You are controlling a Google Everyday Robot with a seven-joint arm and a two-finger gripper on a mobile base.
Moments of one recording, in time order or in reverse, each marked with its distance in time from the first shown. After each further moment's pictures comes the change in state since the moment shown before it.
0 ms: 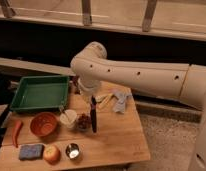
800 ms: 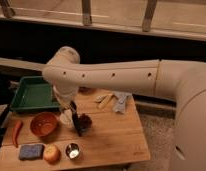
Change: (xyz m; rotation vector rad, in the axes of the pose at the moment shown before) arm -0.050 0.114 -0.001 -0.043 -0.055 -0.307
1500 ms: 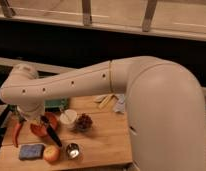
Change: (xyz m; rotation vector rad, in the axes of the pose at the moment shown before) arm -0.067 0.109 0.050 -0.078 0.013 -0.303
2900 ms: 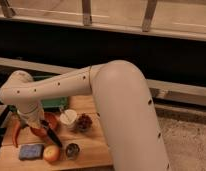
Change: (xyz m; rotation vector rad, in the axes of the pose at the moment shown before) arm -0.010 -0.008 0.057 -0.080 0.135 -0.038
